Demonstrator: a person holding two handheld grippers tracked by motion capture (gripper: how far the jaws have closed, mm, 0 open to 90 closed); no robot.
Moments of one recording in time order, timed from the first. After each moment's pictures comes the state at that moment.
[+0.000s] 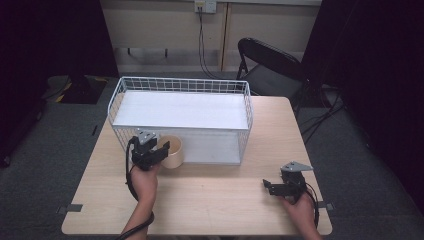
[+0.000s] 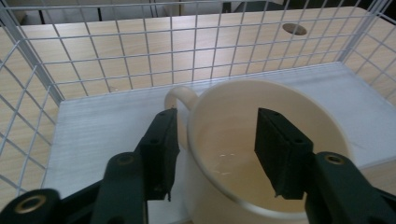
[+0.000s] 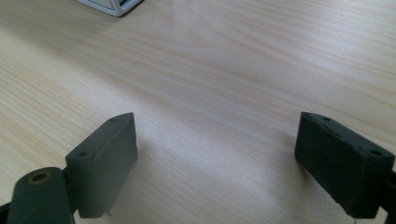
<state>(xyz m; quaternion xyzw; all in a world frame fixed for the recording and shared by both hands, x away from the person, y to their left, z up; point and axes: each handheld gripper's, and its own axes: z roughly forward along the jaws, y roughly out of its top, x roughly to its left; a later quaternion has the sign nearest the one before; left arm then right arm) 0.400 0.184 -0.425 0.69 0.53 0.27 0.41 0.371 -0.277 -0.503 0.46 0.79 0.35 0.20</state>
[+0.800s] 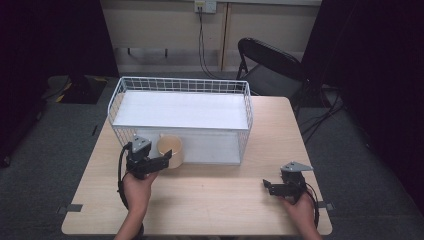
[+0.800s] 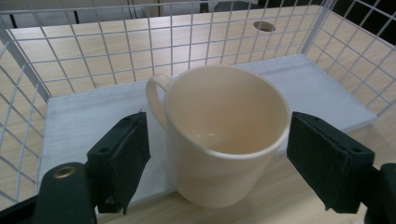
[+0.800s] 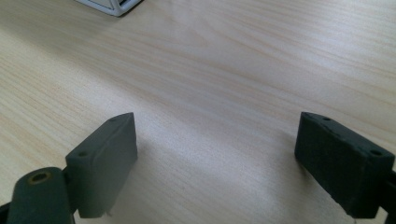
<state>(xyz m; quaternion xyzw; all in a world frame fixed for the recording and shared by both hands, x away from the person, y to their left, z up) 0.371 0.190 -0.415 0.71 0.50 0.25 0.43 0.371 -0.277 -0.503 0.46 0.79 0.35 0.20</state>
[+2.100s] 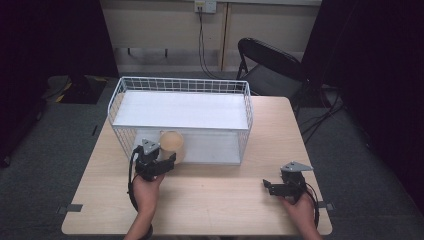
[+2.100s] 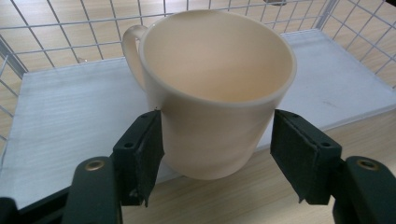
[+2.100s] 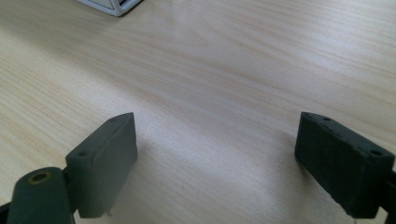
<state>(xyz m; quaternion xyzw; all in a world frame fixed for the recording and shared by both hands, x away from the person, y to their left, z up) 0.382 0.174 -0.441 0.71 0.52 0.24 0.40 0.371 -0.277 -0.503 0.46 0.79 0.35 0.20</state>
